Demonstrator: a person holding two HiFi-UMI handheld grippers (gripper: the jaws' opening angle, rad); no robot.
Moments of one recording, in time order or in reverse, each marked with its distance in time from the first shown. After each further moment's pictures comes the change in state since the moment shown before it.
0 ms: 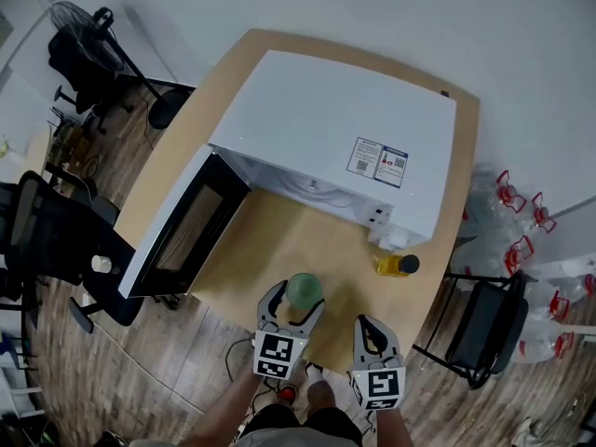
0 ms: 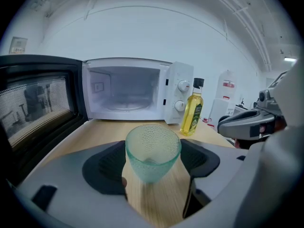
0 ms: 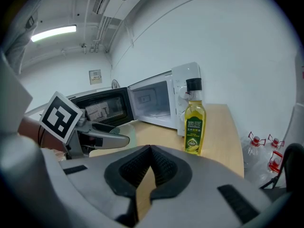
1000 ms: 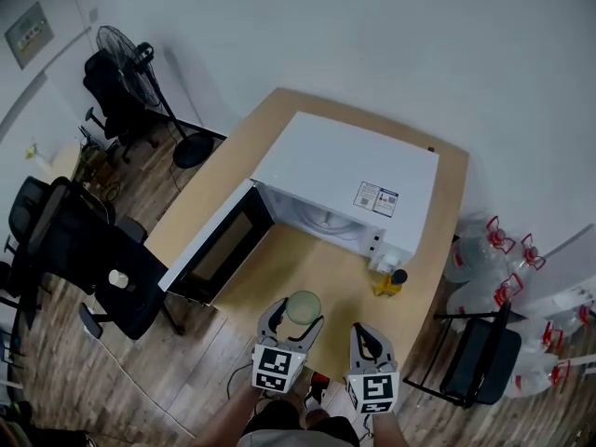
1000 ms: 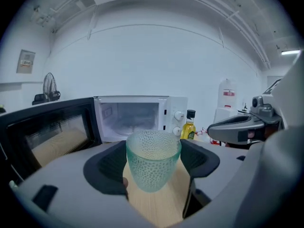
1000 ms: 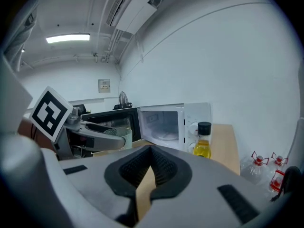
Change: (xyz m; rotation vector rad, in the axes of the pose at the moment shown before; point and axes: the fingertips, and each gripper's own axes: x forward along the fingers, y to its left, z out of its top) left arm -0.080 -0.007 0.068 0.027 -0.136 0.064; right arm -0.038 0.031 0.073 -0.077 -0.157 0.034
